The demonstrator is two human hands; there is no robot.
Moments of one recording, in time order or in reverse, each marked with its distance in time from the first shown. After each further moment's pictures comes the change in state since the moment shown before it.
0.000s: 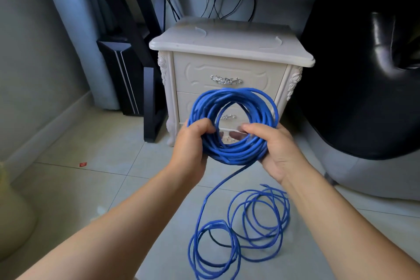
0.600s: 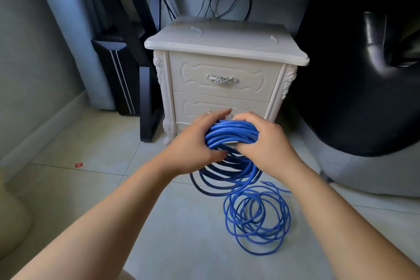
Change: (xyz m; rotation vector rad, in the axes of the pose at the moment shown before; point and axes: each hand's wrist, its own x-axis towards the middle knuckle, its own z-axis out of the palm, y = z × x) left_hand 0.010 0.008 -0.019 1.121 -0.445 0.411; right_hand -0.007 -0.003 -0.005 -1.062 -0.045 -0.450
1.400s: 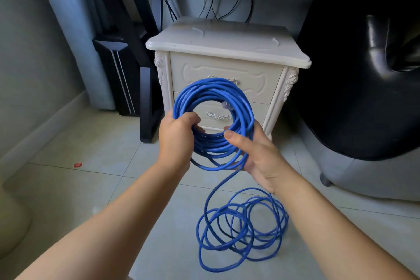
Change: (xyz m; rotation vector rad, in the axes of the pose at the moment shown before) left_hand 0.008 0.004 0.001 -0.753 0.682 -0.378; right_hand -0.006 -0.002 0.021 0.952 -0.153 0.364
